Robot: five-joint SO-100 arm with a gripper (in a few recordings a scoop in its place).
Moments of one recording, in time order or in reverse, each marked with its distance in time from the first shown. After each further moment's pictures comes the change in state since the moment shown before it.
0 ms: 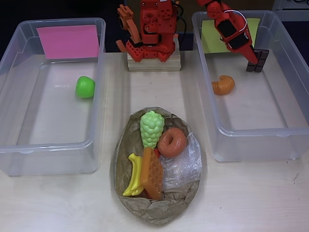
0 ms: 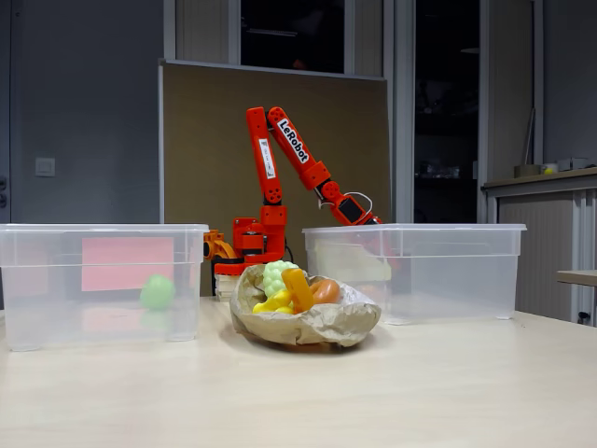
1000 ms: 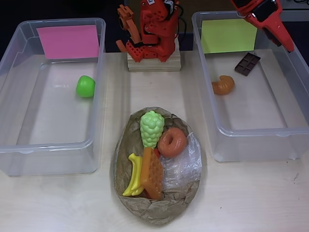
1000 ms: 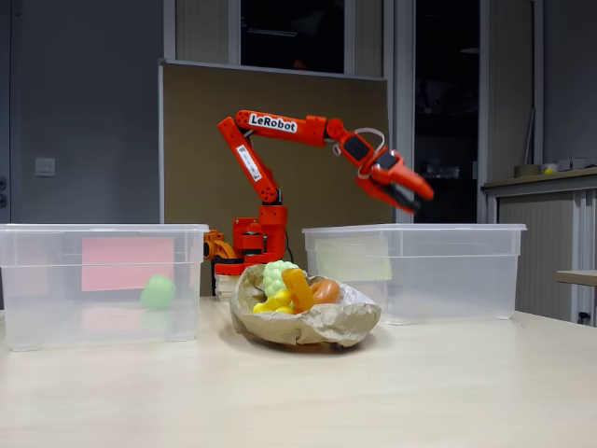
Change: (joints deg) arm 23.6 21.1 -28.2 46.1 -36.1
